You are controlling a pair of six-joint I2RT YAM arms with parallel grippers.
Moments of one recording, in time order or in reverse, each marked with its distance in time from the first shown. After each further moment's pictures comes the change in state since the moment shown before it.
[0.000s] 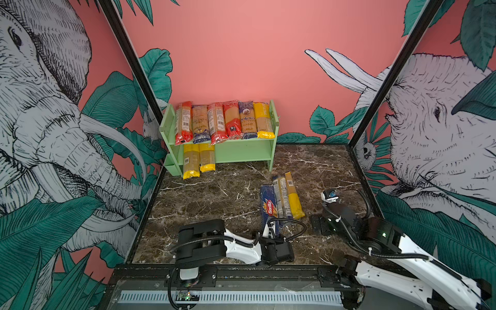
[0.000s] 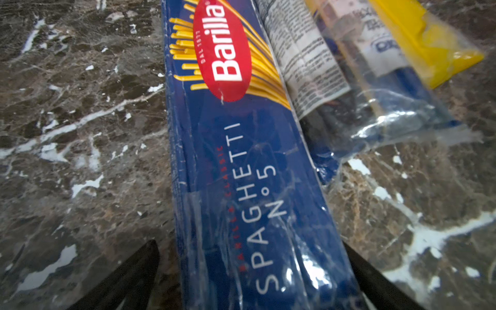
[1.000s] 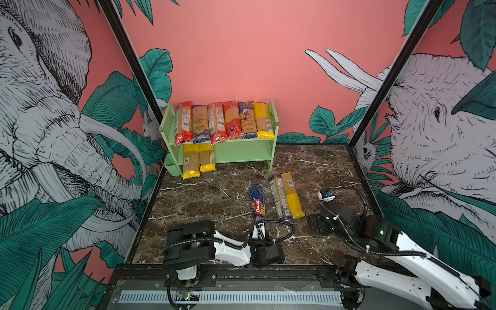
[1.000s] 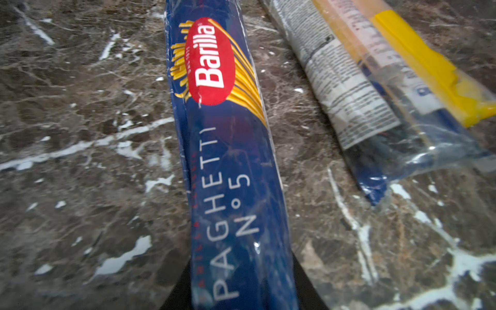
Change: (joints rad) left arm 0.011 -0.145 -0.196 0.060 -0.103 -0.093; right arm 0.000 0.038 0.030 0.010 -0.049 -0.008
